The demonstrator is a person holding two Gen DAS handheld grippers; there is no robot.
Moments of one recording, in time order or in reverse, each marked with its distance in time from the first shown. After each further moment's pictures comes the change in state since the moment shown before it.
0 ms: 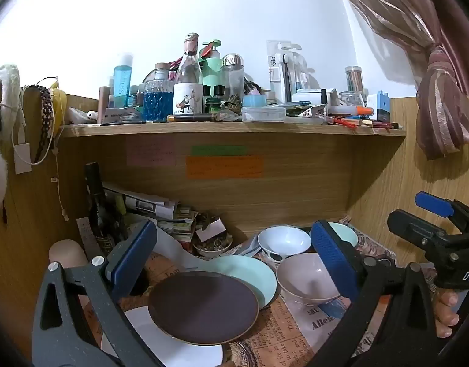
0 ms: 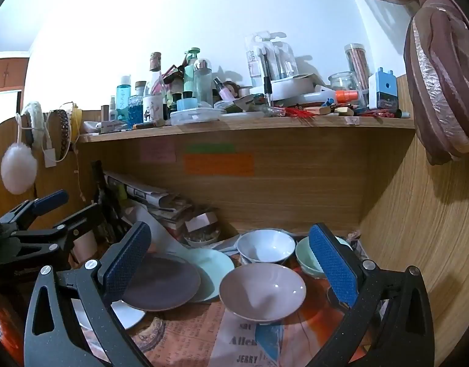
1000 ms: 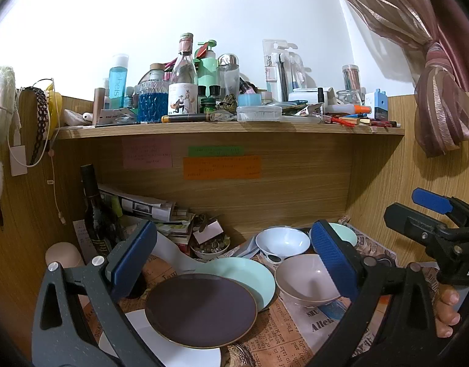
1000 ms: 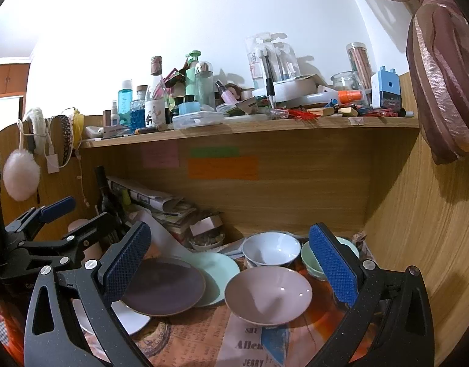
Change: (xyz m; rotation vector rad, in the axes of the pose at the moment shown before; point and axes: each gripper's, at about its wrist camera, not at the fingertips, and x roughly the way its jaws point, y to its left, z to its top) left arm 0.004 -0.006 0.000 0.014 -0.013 -0.002; right arm 0.003 0.002 0.003 0.029 0.000 0.019
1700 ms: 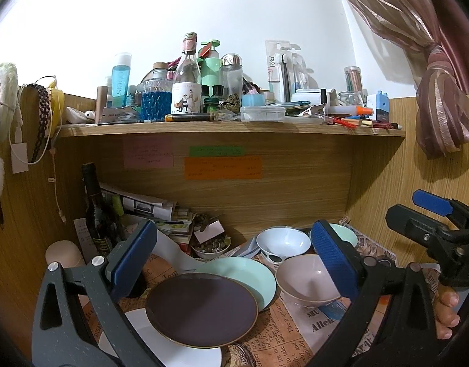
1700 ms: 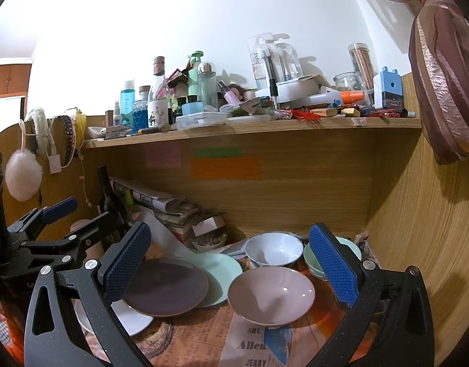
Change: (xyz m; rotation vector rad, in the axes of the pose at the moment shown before) left arm -0.001 0.003 0.001 -0.009 0.003 -0.003; right arm 0.000 0.002 -0.001 0.000 -0.005 0.006
